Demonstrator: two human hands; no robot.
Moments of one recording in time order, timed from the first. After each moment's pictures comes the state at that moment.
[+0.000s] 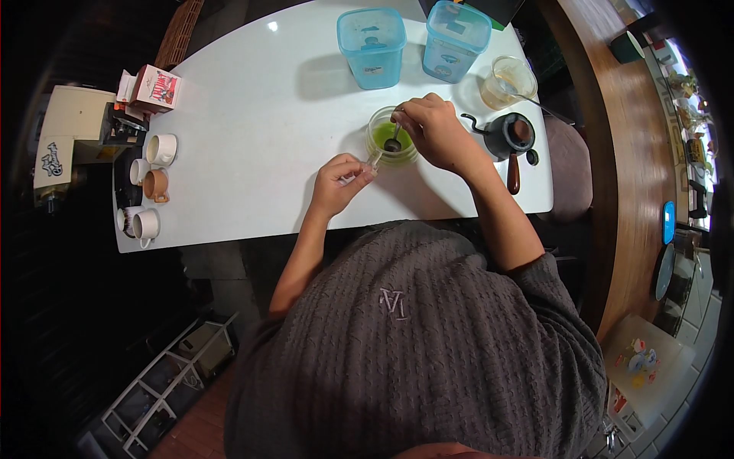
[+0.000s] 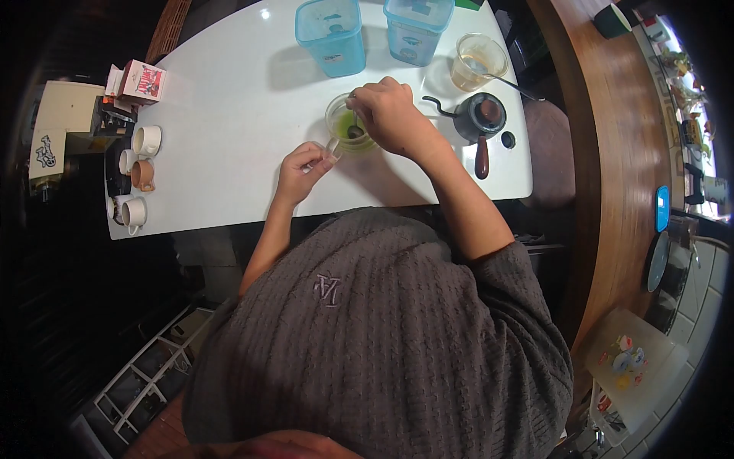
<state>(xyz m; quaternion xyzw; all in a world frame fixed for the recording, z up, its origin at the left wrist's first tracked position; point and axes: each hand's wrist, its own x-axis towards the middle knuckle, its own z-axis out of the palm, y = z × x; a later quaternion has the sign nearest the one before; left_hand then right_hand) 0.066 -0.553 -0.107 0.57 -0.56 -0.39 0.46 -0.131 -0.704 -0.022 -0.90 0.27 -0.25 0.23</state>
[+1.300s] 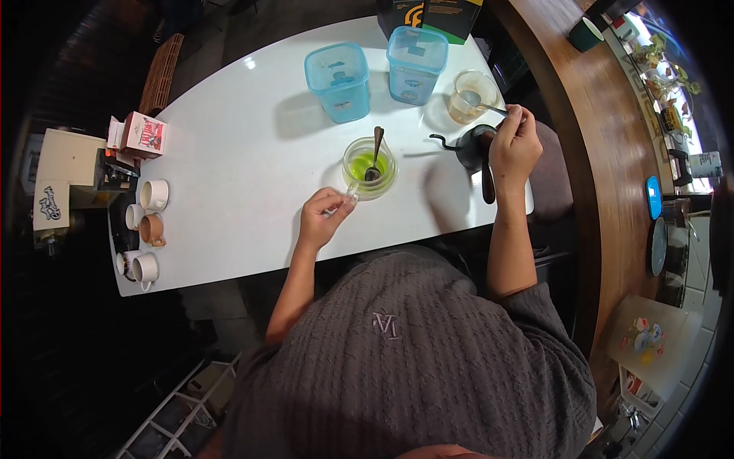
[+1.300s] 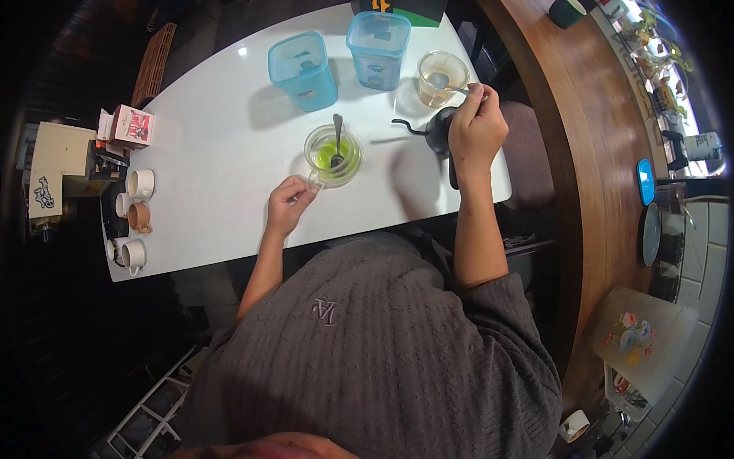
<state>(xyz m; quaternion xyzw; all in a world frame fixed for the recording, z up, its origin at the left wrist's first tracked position) 0.063 -0.553 -0.103 0.57 -0.54 -0.38 0.49 -0.232 -0.722 0.004 -0.58 0.59 -0.55 0.06</state>
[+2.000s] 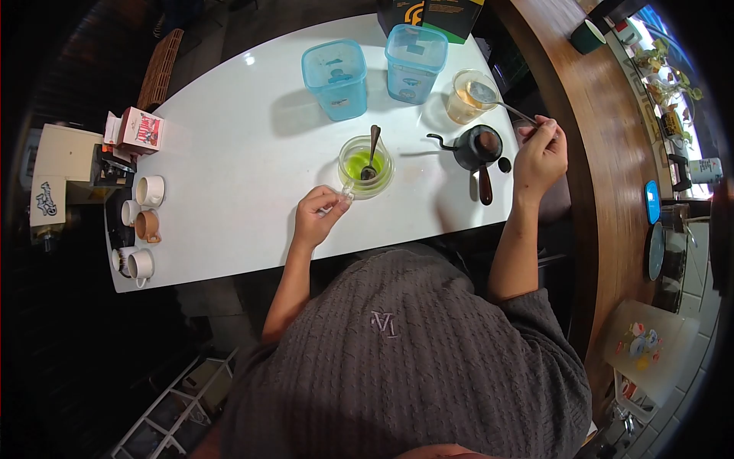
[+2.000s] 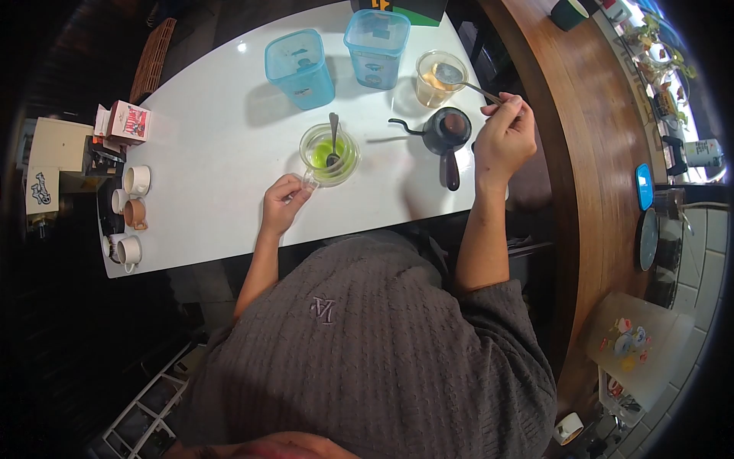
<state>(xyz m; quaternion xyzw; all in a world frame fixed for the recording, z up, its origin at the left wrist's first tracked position) 0.062 -0.553 -0.099 0.57 -0.54 -0.38 0.50 -0.257 -0.716 0.020 -0.50 0.59 -0.62 0.13</state>
